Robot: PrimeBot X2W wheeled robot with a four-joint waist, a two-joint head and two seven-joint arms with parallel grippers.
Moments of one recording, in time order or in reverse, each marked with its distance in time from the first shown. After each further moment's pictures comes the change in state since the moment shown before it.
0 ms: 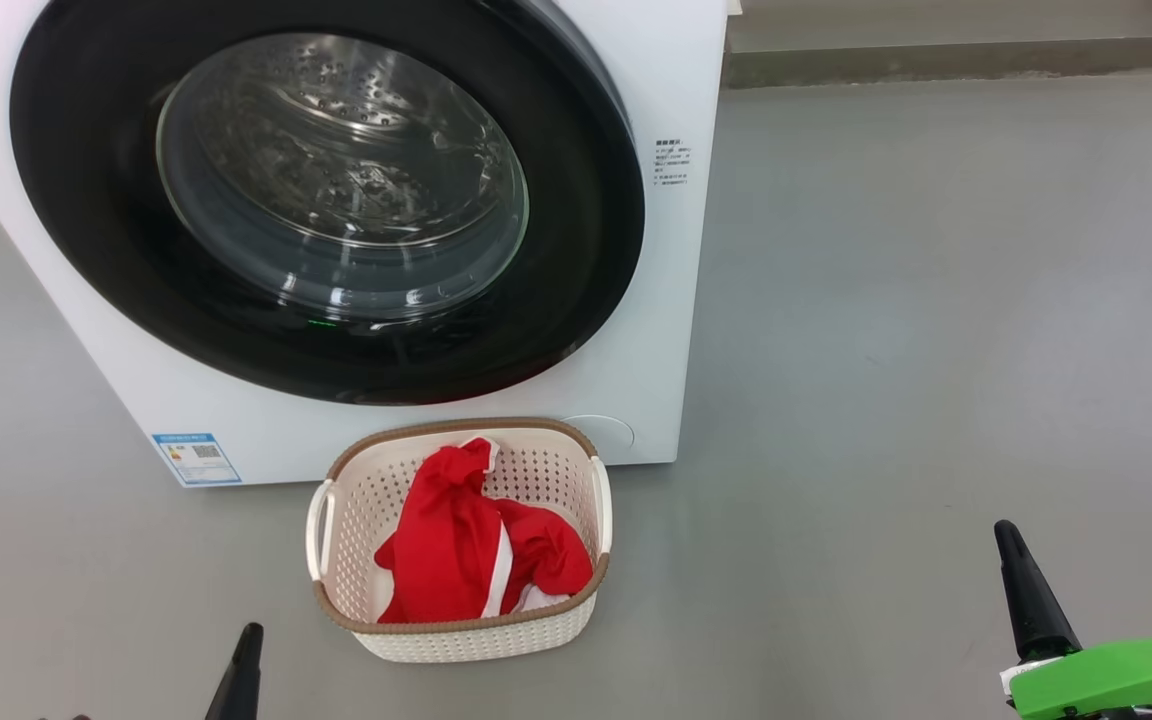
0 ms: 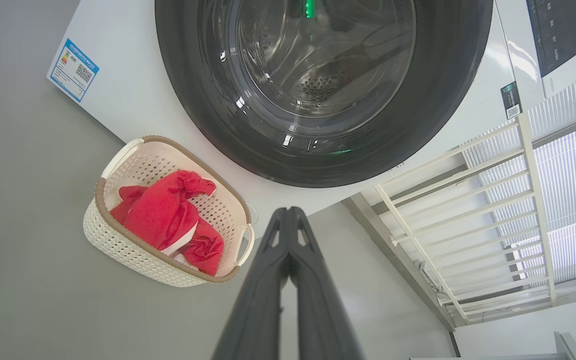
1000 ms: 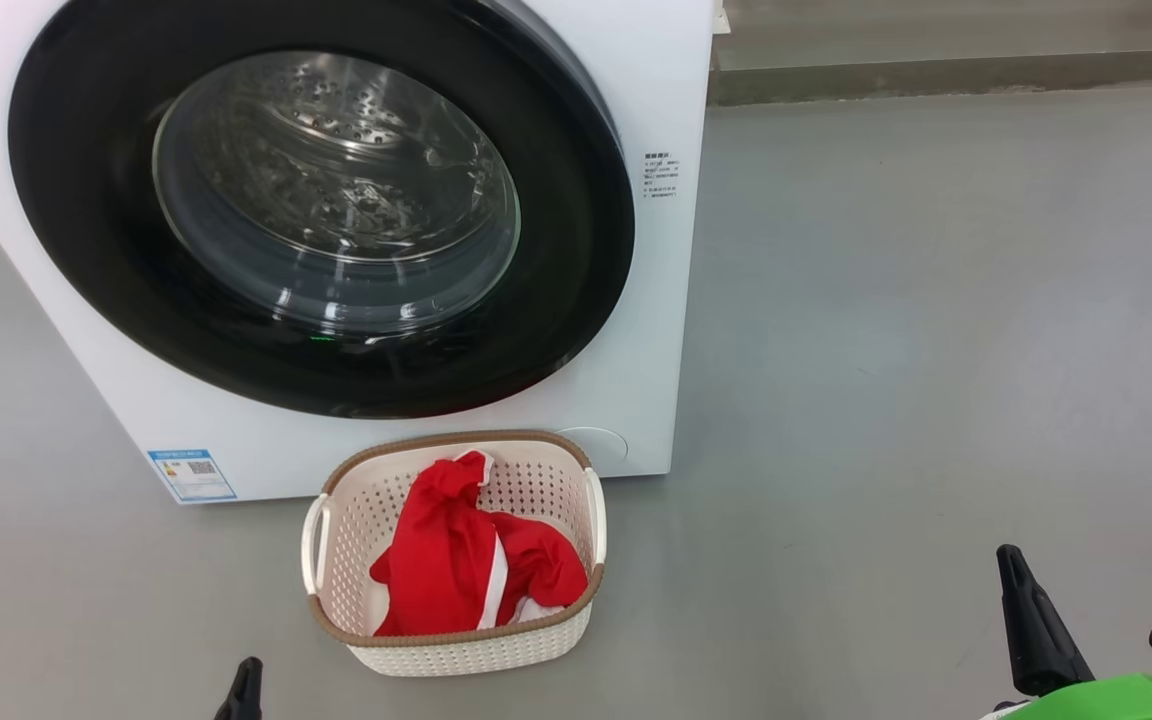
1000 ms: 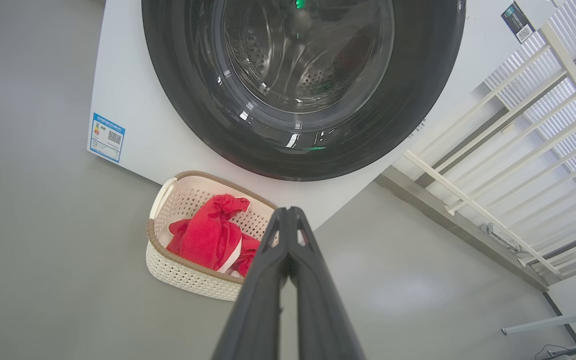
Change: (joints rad) left arm 0.077 0.041 -0.049 -0.062 0.271 0.047 -0.079; right arm 0.057 0.007 0.003 -0.033 -0.329 0.000 -0.087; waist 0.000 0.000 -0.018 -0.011
